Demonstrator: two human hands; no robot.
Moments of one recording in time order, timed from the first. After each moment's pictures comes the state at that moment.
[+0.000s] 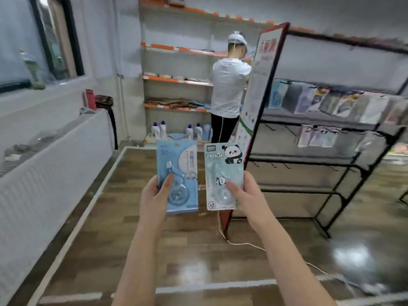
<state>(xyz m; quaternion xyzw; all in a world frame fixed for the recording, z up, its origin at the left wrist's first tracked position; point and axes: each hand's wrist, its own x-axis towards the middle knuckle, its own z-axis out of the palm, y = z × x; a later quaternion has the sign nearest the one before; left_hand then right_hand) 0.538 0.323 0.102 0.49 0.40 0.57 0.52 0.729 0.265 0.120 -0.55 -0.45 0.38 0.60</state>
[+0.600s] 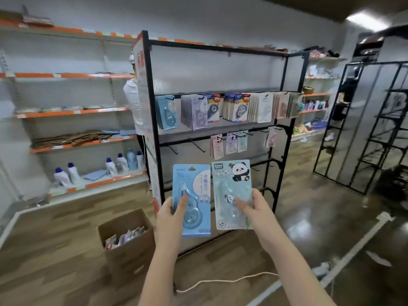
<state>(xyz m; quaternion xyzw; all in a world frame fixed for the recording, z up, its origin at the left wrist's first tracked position) 0.934 0.376 0.101 0.59 0.33 0.43 0.60 1.081 0.250 0.110 -0.61 -0.30 0.22 0.69</state>
